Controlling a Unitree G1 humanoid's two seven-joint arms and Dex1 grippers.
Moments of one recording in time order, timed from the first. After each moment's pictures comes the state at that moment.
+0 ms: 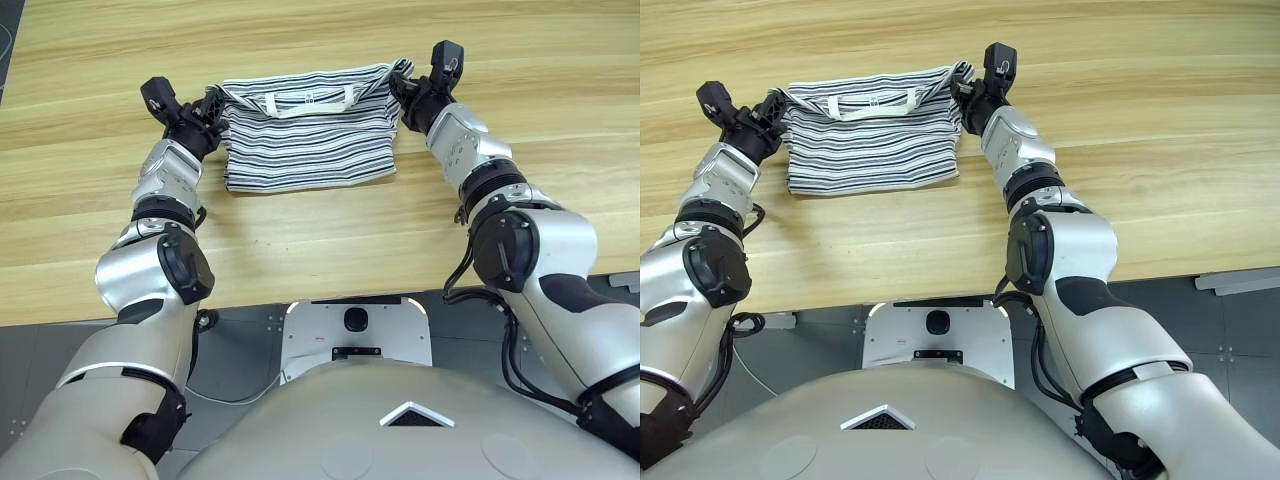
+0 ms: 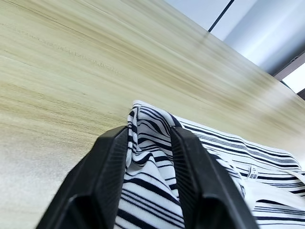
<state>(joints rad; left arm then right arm) -0.74 0.36 0.45 1.30 -0.35 0.02 -0.49 -0.97 0.01 -0.36 1.34 0.21 0.05 0.26</state>
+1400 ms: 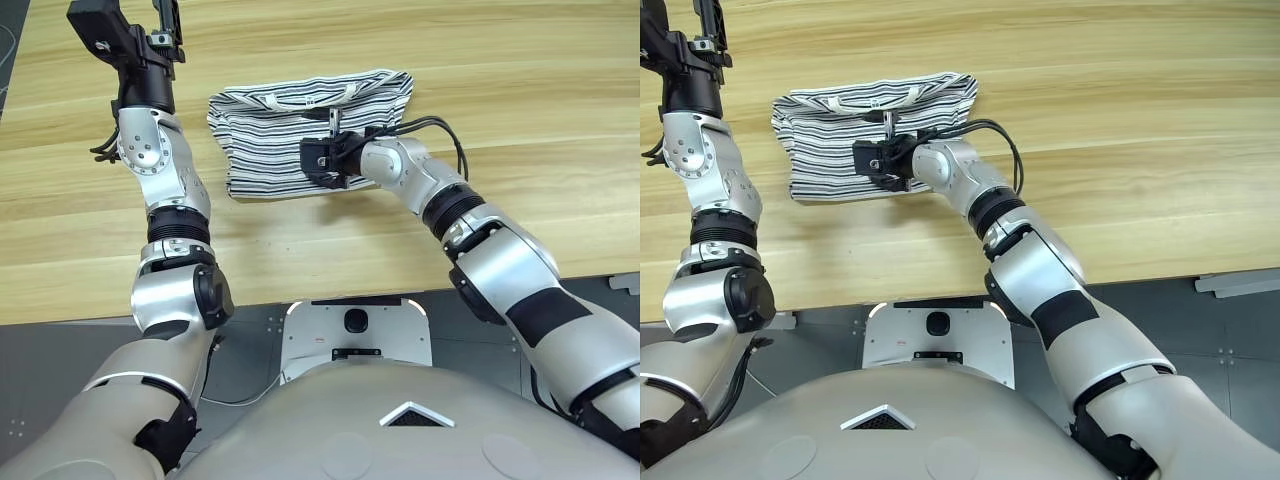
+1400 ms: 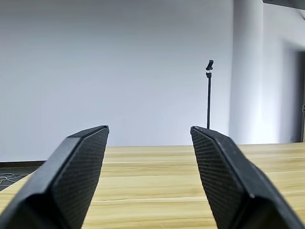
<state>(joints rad) -0.60 0.28 0.30 0.86 -0.21 -0.64 -0.29 -0.87 0.00 0.59 1.16 -0.57 -0.44 0.42</state>
